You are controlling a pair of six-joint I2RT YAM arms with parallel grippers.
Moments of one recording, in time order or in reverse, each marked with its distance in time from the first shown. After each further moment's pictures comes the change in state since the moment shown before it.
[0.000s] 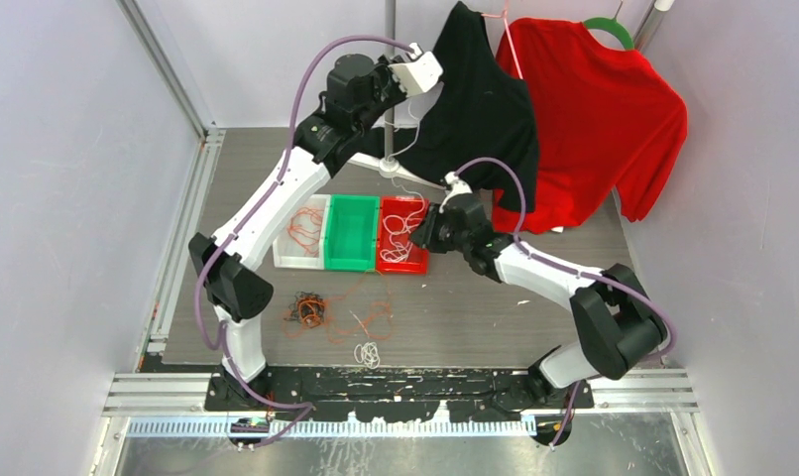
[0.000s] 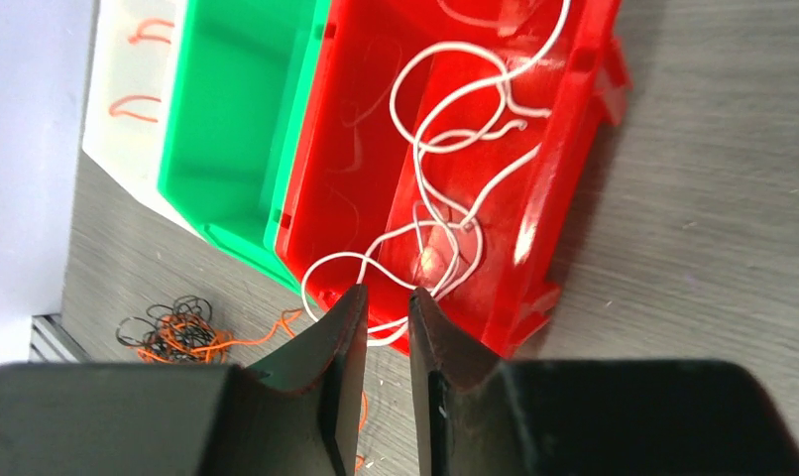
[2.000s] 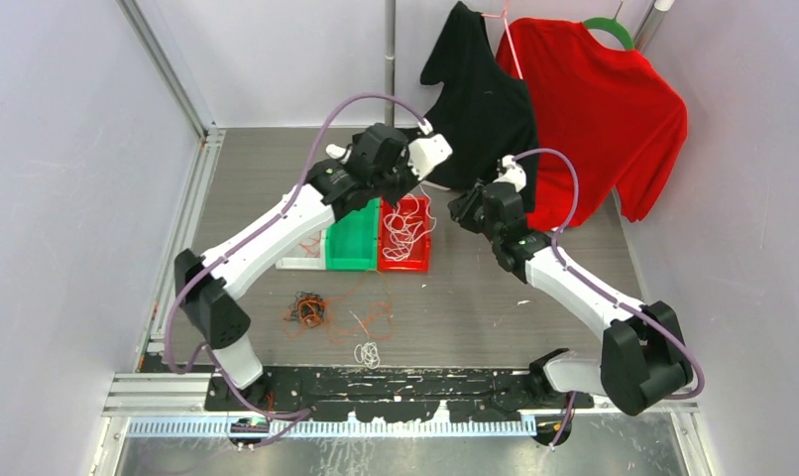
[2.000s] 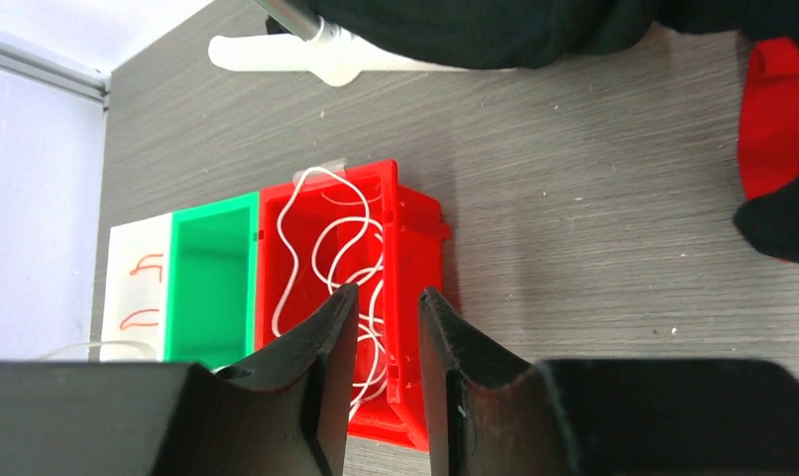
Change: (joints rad) left arm -0.154 -0.229 -0.392 -0.364 0.118 -0.451; right arm -0.119 -0.163 0.000 -0.082 0.261 0.082
